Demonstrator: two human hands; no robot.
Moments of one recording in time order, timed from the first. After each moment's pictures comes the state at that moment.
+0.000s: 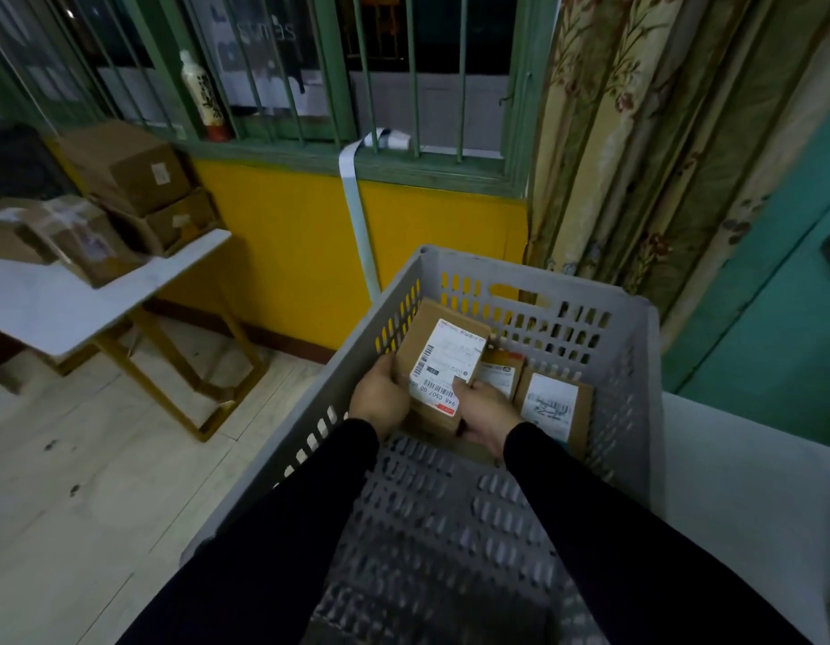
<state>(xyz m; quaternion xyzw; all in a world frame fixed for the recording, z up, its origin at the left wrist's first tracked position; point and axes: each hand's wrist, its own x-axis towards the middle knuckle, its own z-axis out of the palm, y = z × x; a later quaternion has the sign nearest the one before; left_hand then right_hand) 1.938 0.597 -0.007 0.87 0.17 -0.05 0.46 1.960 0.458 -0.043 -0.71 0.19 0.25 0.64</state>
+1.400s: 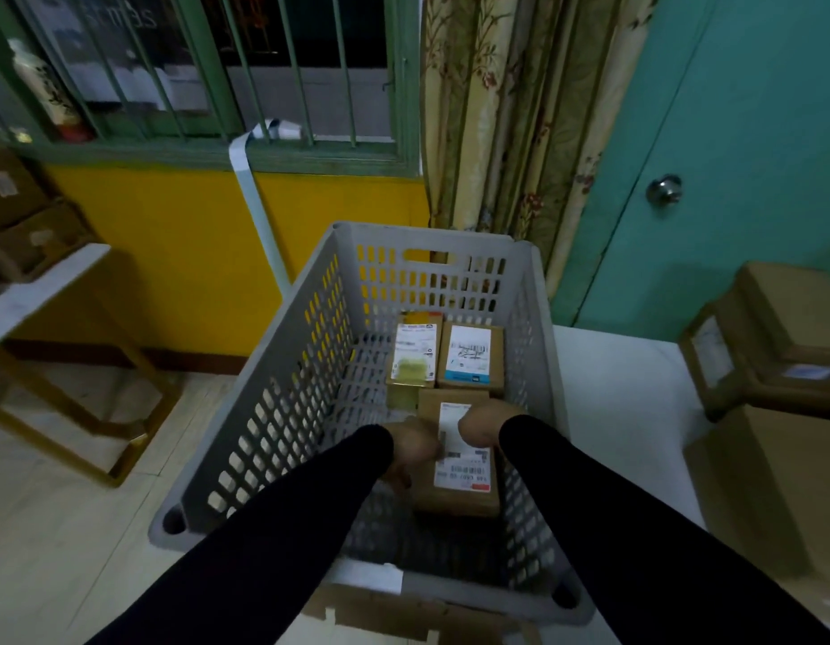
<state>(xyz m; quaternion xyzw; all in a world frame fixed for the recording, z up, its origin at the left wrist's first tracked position) 1.859 0.531 -0.043 0.79 0.09 -0.48 0.38 1.847 0.404 -0.005 -0.90 0.15 0.34 0.22</state>
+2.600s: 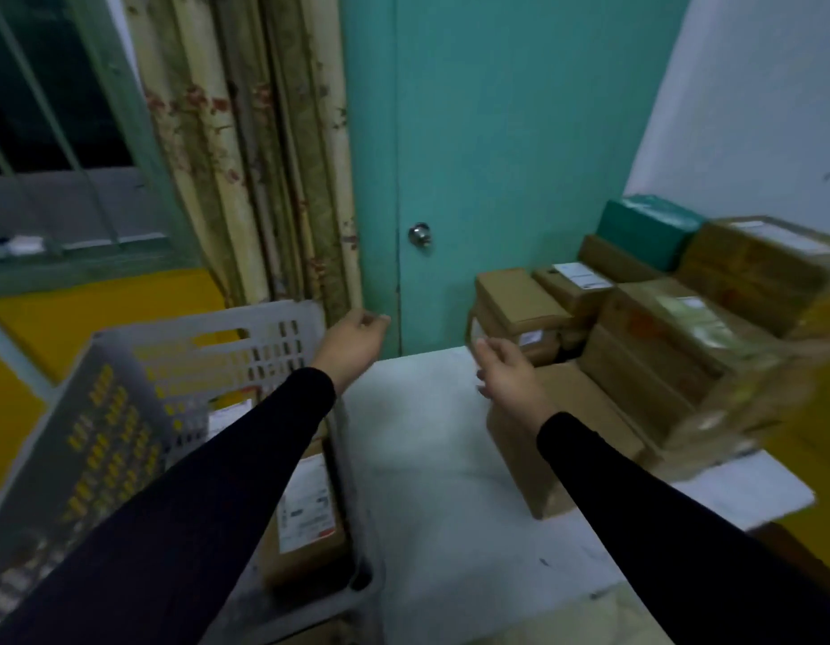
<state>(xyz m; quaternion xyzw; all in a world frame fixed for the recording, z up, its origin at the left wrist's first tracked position) 1.856 0.364 0.099 0.85 -0.21 -0.15 0.46 1.726 0.199 0.043 -0.72 0.34 -0.21 0.57</state>
